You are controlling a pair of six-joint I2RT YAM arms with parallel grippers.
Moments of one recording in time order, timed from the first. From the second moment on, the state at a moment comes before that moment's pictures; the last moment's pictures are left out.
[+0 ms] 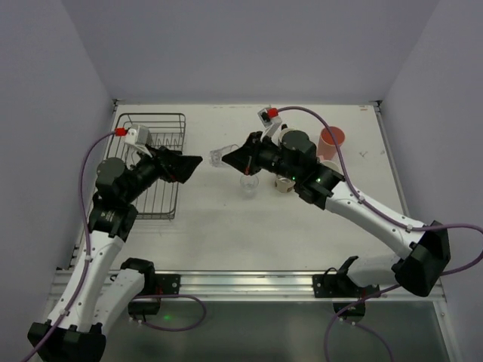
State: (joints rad) left arm -0.18 0.77 0.75 0.01 0.53 -0.56; right arm 0.80 1.30 1.11 0.12 -0.24 0.67
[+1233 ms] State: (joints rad) left arm -0.20 0.64 0.69 -0.30 0.15 -0.28; right arm 0.82 1.81 1.63 -0.77 0.17 0.26
